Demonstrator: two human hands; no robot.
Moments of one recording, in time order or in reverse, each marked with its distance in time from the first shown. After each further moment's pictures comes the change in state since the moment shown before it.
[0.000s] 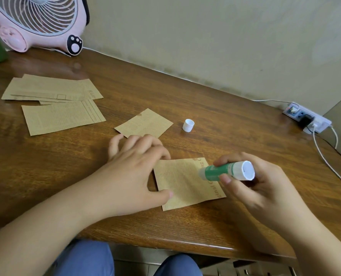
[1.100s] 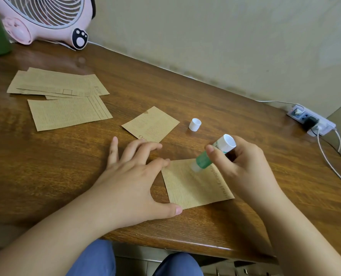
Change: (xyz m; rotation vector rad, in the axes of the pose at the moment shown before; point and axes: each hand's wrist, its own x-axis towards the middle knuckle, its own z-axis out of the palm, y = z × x) left_hand -0.012 -0.002 0.007 0.117 -0.145 -0.125; right_hand 0.040 -0.009 0.034 -0.020 0.140 0.224
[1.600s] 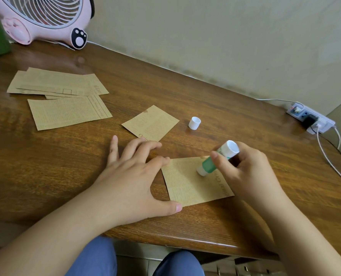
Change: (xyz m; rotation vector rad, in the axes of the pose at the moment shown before) left_hand 0.000 0.000 0.000 0.004 -0.013 0.000; right_hand -0.008 0.014 -0.005 -0.080 -0.018 0.008
